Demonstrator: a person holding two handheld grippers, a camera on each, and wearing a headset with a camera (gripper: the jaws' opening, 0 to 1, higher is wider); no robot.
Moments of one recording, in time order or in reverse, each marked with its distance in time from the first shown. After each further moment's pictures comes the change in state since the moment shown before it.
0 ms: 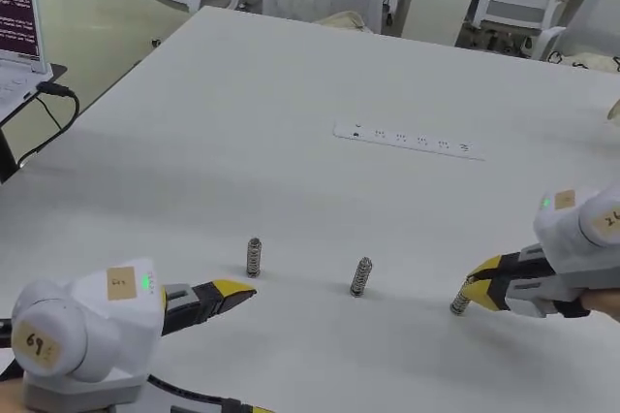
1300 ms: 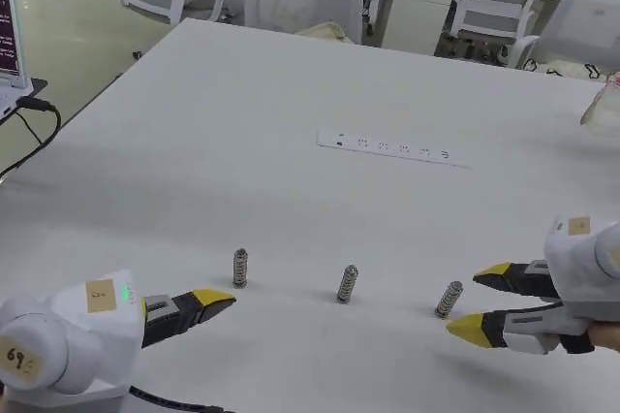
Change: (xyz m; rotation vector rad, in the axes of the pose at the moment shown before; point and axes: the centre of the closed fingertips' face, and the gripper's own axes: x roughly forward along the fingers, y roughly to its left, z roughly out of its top) left arm -0.003 0.010 -0.005 -0.010 -0.001 0.016; right arm -0.018 0.016 -0.009 0.085 -0.104 -0.053
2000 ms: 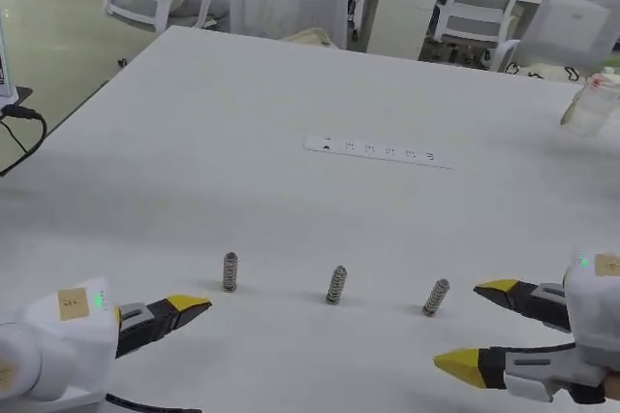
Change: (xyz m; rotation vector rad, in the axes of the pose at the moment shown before) left arm -0.009 0.009 -0.008 -0.025 -0.004 0.031; right arm -0.020 0.036 0.004 0.051 -0.126 -0.027
